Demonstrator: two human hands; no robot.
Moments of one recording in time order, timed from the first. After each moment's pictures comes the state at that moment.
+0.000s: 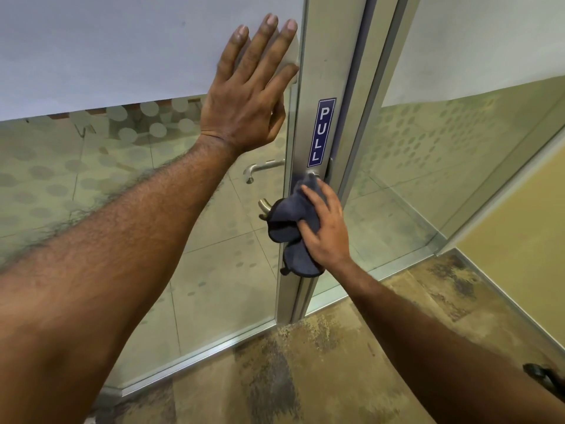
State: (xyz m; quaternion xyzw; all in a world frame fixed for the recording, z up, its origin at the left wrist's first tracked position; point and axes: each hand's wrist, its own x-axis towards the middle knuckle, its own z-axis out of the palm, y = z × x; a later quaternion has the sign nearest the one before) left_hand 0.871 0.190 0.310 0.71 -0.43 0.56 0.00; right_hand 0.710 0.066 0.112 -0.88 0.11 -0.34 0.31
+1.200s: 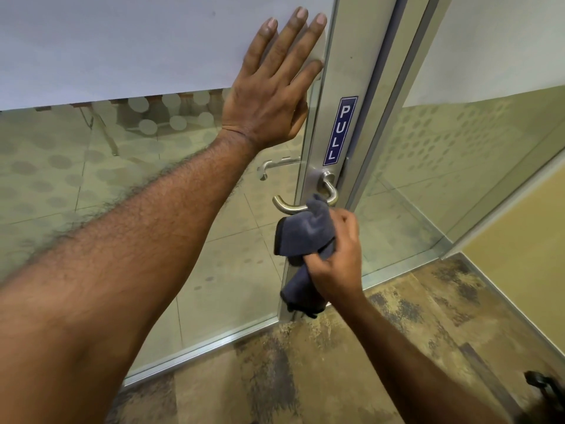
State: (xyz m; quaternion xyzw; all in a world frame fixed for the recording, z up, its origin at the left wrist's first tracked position) left_hand 0.870 0.192 0.311 0.71 -0.44 0.54 0.01; right_hand 0.662 0.141 0.154 -0.80 0.16 -0.32 0.48
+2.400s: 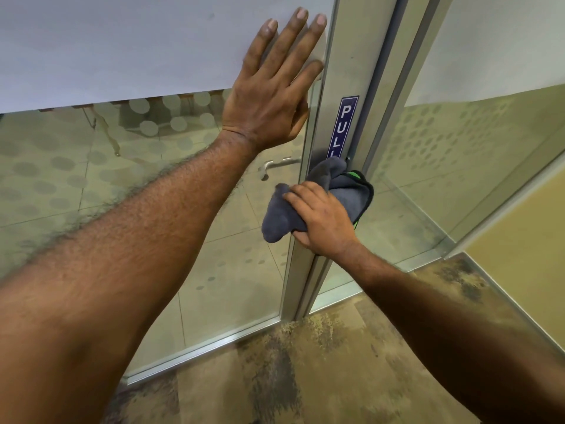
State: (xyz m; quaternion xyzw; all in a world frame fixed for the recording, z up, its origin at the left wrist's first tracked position) left_hand 0.872 0.191 0.311 0.71 -0.45 0.55 0.01; right_hand 0.733 0.082 0.153 -0.97 -0.03 -0.24 0.00
